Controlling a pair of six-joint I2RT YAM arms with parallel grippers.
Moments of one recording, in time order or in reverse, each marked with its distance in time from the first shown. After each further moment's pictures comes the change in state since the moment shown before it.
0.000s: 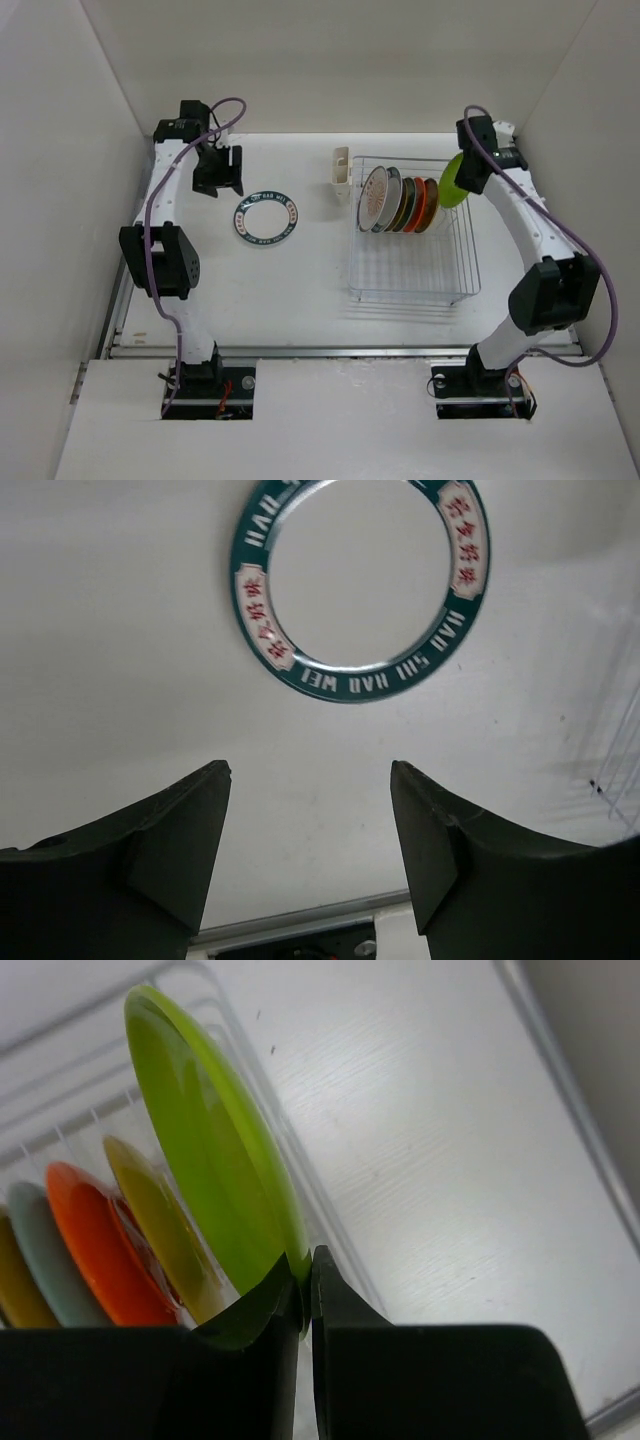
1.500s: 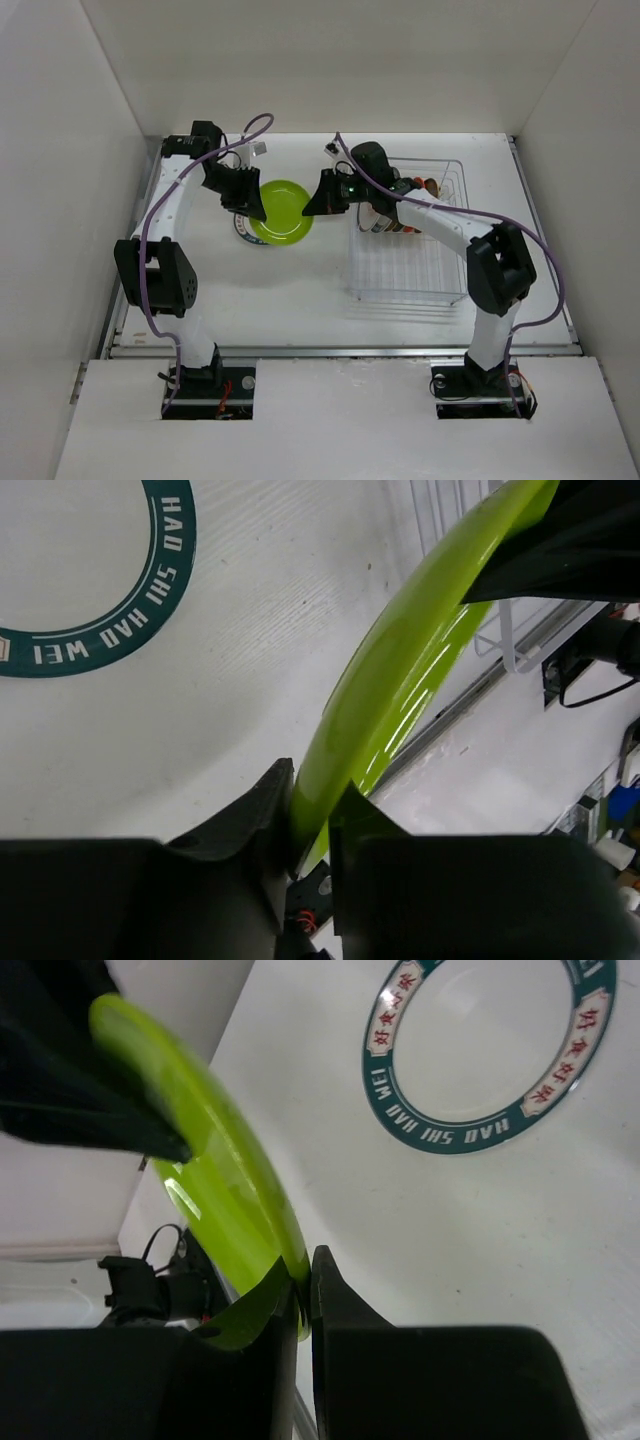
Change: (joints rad) left arm -0.087 -0.151 -0.225 -0.067 0.465 0.236; right arm 0.457 0.235 -0.046 0.723 -1.126 0.087
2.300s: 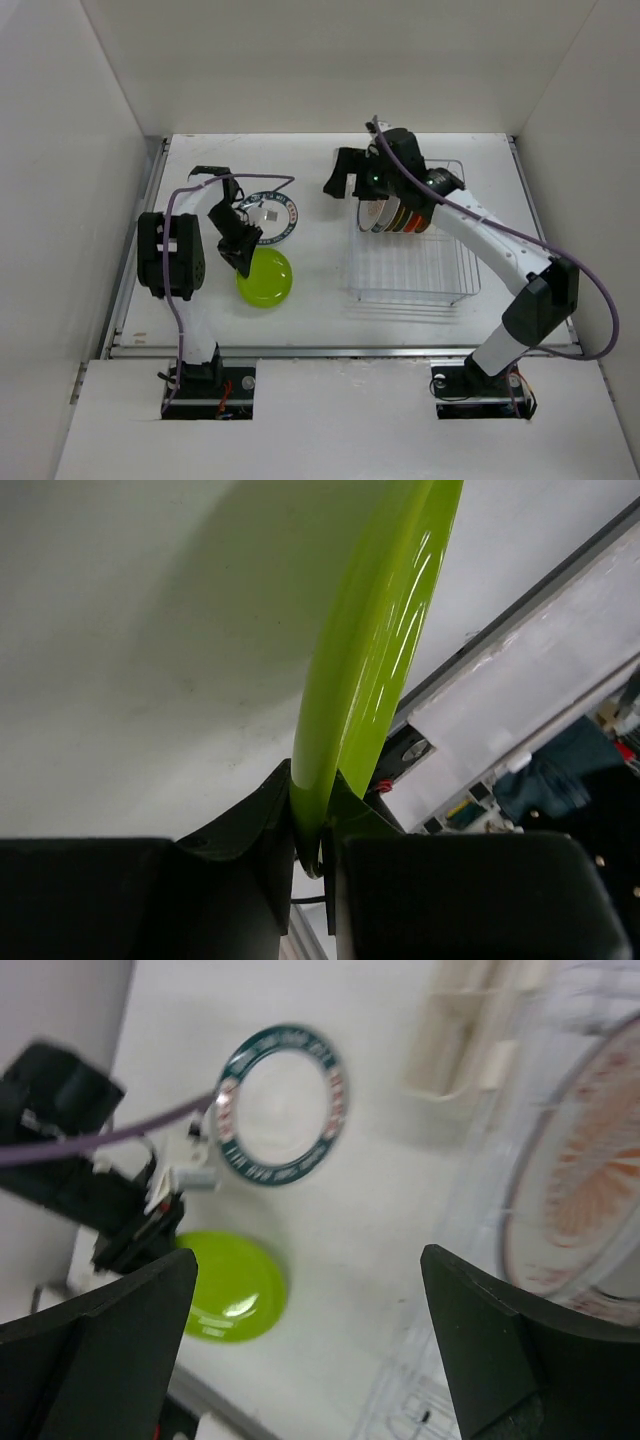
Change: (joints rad) left arm -0.001 0.130 -0.279 -0.154 -0.212 0.347; right arm 0.012 -0.248 0.051 -0.350 0.517 -0.031
